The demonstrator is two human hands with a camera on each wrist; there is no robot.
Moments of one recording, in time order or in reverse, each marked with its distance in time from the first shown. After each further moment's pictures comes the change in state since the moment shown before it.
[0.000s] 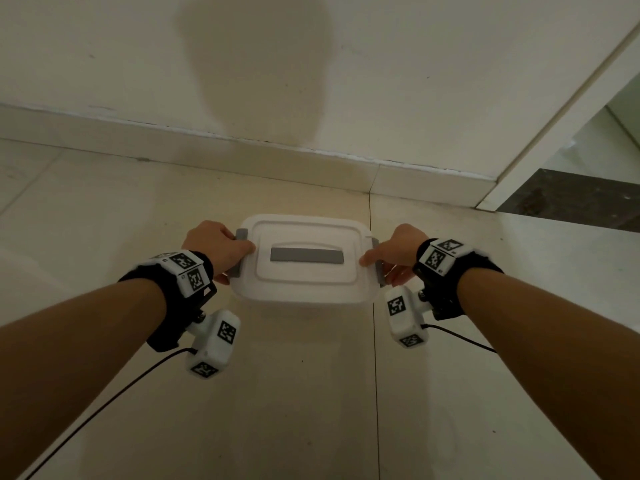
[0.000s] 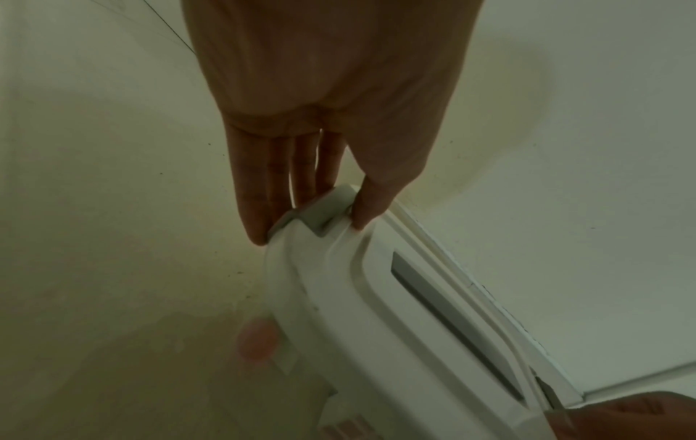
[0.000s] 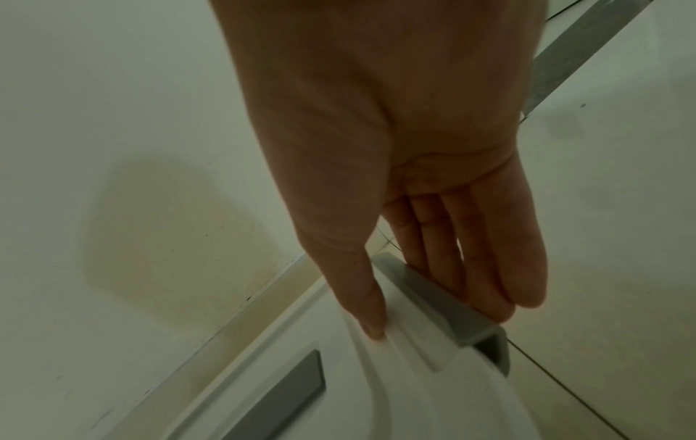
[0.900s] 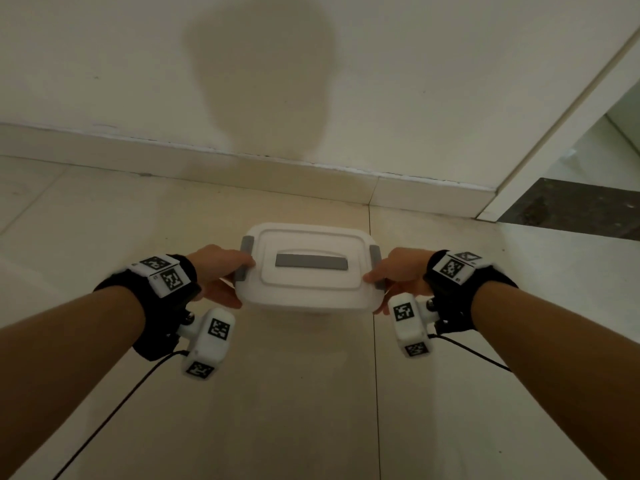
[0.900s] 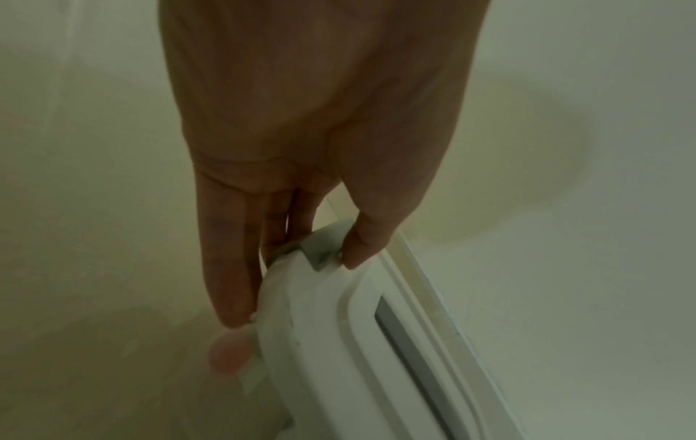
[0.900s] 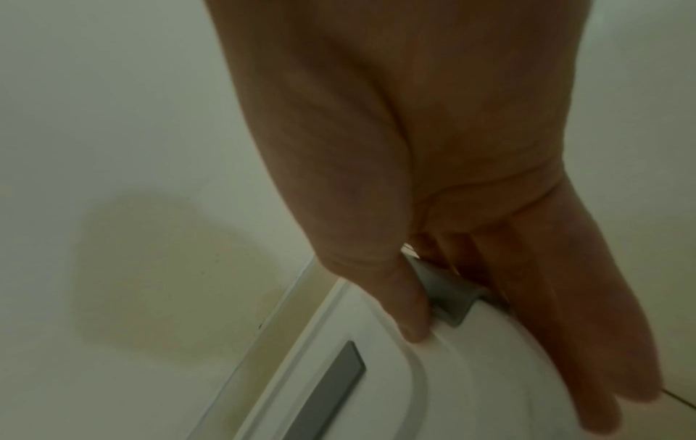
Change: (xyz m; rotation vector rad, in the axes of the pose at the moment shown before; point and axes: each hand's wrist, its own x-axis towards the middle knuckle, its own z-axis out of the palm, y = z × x) left_hand 0.008 0.003 -0.007 -0.209 -0.338 -0.245; right_hand 0.009 0.008 -0.004 0.113 -0.285 0.067
